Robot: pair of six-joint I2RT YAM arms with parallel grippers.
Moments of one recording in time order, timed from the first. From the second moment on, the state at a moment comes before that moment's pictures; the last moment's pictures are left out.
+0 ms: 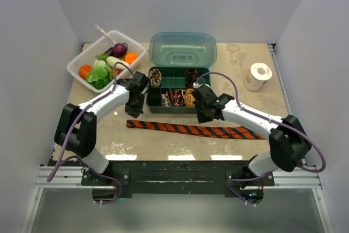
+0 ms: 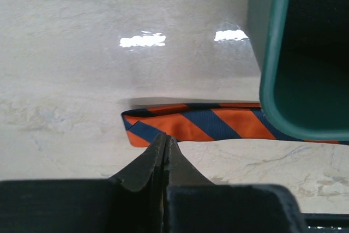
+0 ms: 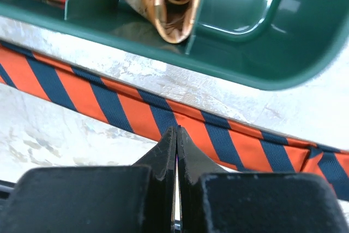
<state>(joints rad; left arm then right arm) -0.43 1.62 1.12 -0.87 -0.17 -0.31 0.72 1.49 1.00 -0.63 0.18 0.45</state>
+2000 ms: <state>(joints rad) -0.30 1.28 1.04 -0.58 0.29 -0.37 1.02 1.65 1.18 -0.53 0.21 0.48</state>
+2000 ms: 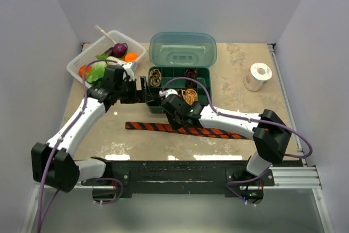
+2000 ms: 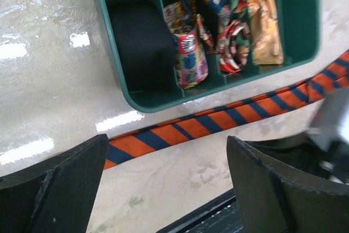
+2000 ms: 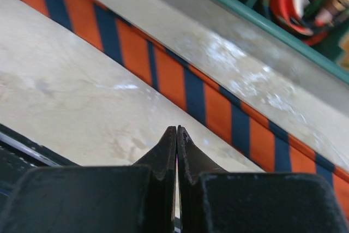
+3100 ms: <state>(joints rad) -0.19 0.94 0.49 -0.07 0.12 -0.62 1.13 1.84 1.23 -0.27 0.27 0.52</state>
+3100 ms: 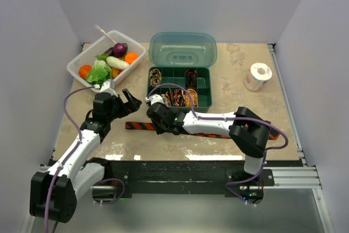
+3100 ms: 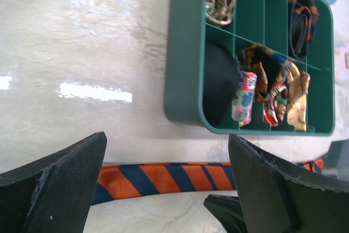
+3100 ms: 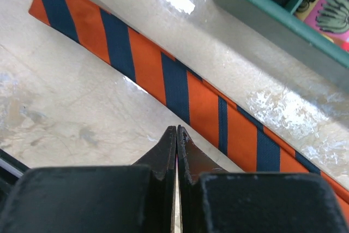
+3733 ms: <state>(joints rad) -0.10 0.88 0.30 -0.09 0.09 -0.70 1.13 1.99 1.29 -0.21 0.29 0.52</state>
